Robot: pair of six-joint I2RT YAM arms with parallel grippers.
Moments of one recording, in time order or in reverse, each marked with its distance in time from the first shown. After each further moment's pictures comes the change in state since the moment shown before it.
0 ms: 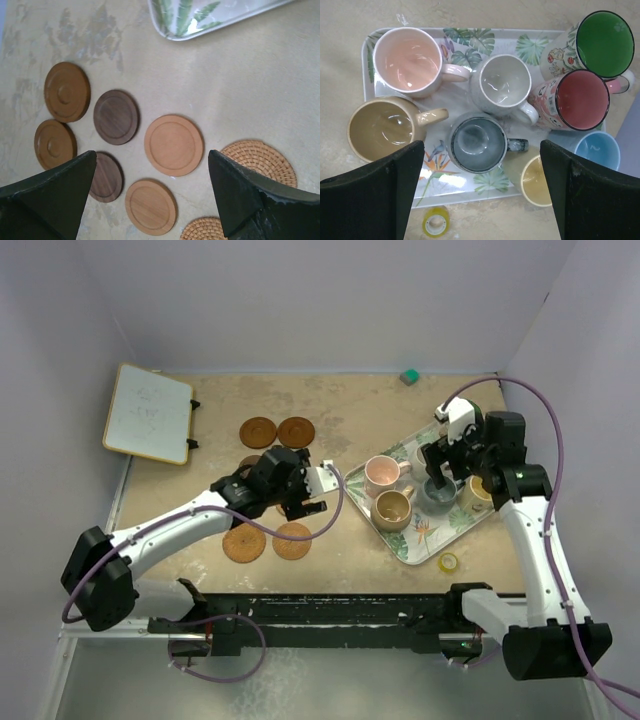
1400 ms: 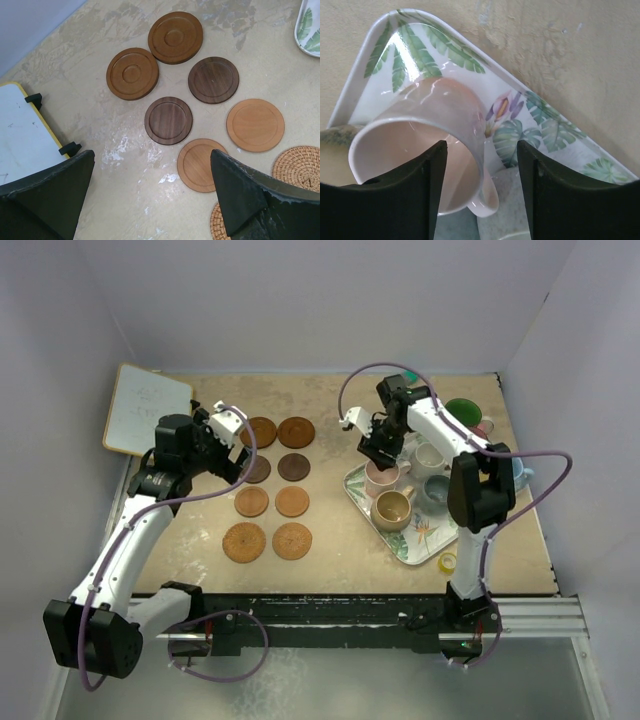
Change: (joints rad) left arm 0.629 -0.260 0.007 -0.065 0.271 -0.158; right arm 0.288 0.956 0.579 -0.271 0.007 -0.447
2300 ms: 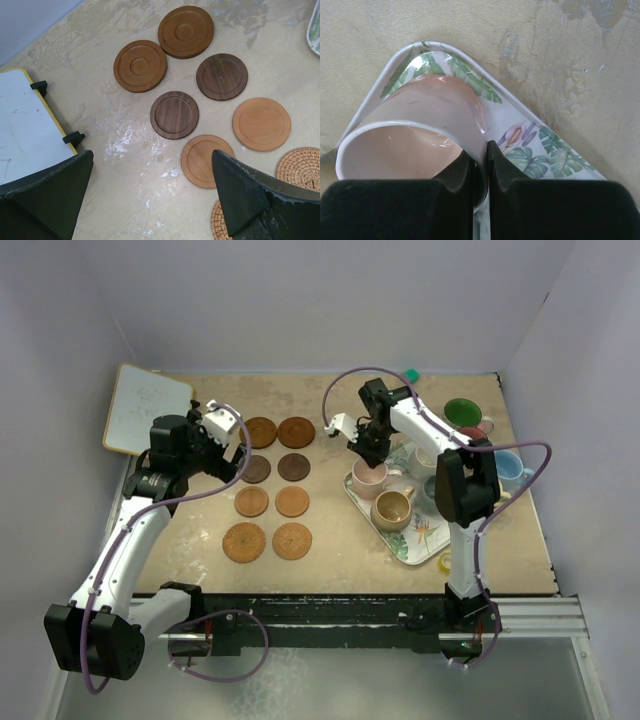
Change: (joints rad) left arm 0.037 -0.012 -0.003 -0.014 0.003 -0.018; right arm 0.080 0.100 0.091 -0.055 0.009 -0.015
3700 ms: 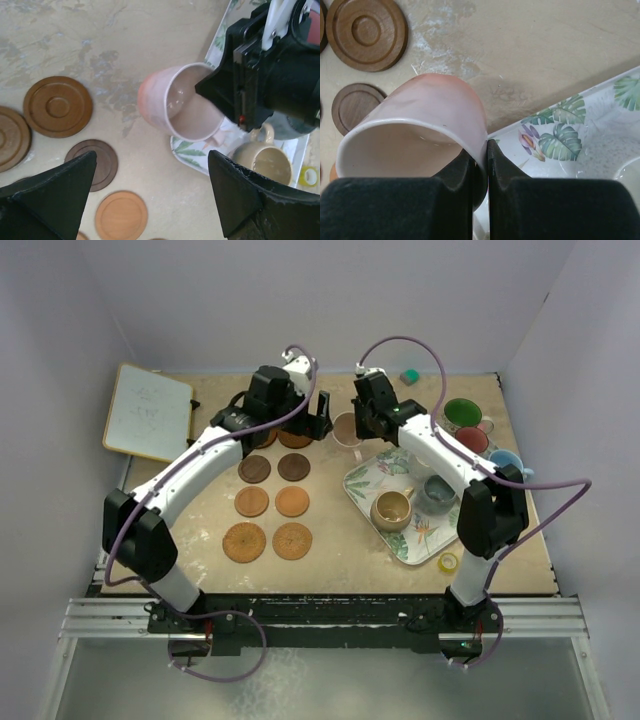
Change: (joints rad) left arm -0.396 0.552 0.520 0.029 -0.153 -0.600; right arm 0.101 -0.285 -0.214 0.494 0.473 1.170
